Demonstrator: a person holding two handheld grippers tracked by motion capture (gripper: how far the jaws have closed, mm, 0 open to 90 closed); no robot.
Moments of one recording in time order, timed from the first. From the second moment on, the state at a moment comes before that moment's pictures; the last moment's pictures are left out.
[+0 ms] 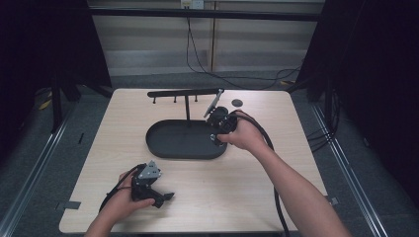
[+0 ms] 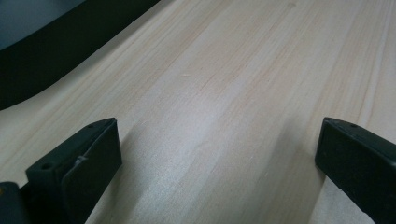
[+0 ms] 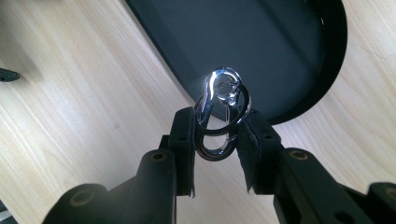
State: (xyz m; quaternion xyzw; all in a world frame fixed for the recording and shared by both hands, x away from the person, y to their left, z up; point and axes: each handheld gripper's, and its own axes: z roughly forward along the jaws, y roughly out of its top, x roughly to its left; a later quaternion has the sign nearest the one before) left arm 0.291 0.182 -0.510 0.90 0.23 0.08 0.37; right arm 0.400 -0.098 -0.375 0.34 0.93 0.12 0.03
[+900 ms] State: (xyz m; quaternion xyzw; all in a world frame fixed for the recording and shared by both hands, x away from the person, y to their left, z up) left arm 0.291 0.182 -0.510 0.89 0.23 0.08 0.37; right arm 0.420 -0.085 -0.395 0.34 0.93 0.13 0.03
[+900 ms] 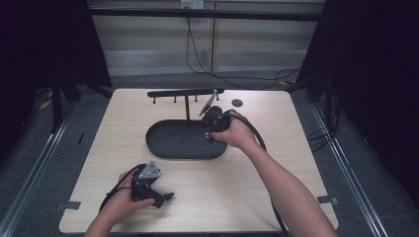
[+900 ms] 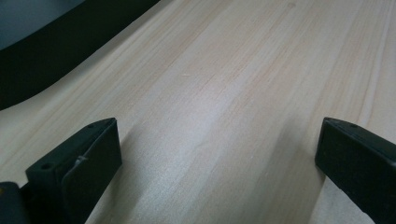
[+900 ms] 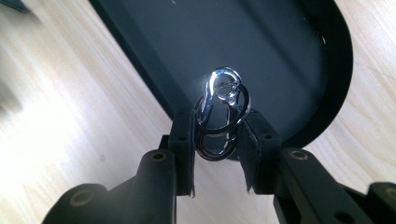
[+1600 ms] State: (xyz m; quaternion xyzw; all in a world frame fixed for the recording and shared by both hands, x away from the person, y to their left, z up) left arm 0.291 0.182 -0.510 0.90 0.23 0.08 0.37; right arm 0.433 -0.079 -0.412 0.36 0.93 0.13 0.03
